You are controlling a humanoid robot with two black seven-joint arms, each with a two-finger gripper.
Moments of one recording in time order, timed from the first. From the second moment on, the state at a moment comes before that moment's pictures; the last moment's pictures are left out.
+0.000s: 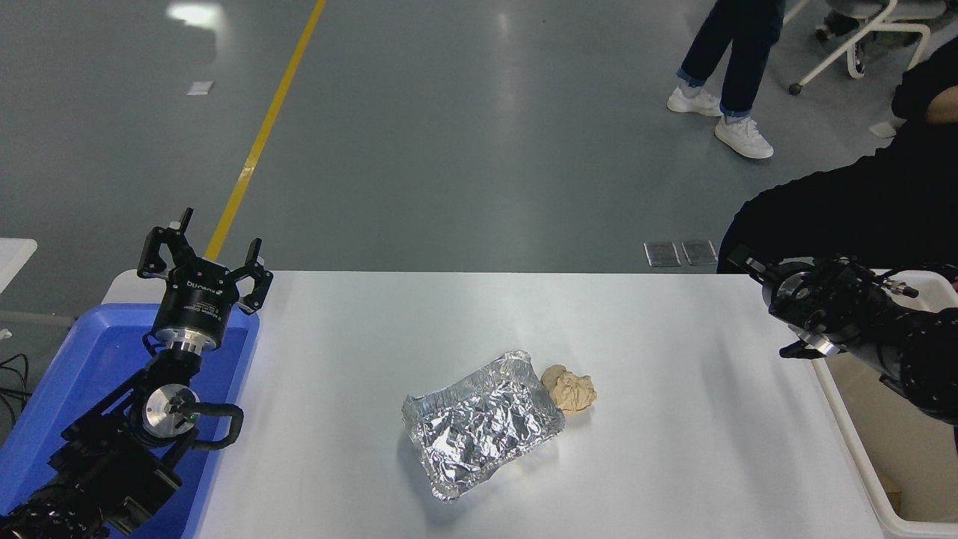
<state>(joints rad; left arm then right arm) -0.54 0.24 -0.95 -0.52 0.00 -0.56 -0.50 1.30 -0.14 -1.14 0.61 0.24 -0.11 -0.06</state>
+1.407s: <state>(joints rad) -0.54 0.24 -0.95 -0.52 0.00 -0.56 -0.50 2.37 -0.26 -1.33 1.31 0.01 0.78 -0.08</state>
